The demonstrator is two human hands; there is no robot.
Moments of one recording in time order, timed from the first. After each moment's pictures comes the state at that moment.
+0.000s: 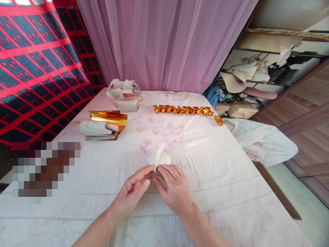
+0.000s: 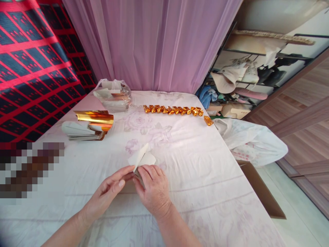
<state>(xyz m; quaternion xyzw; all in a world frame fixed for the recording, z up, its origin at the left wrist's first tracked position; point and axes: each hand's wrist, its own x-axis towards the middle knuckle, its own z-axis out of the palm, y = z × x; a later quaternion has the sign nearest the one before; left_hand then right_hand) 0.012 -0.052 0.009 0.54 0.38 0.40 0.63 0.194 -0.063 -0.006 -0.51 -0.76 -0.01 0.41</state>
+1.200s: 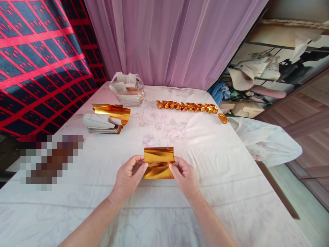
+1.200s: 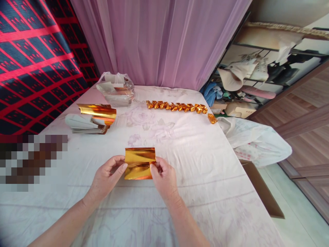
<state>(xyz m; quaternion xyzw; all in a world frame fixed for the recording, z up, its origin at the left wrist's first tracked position) 0.009 -0.037 -0.001 0.61 0.58 0.38 0.40 0.215 -0.056 -0.012 -0.62 -0.55 0.32 0.46</state>
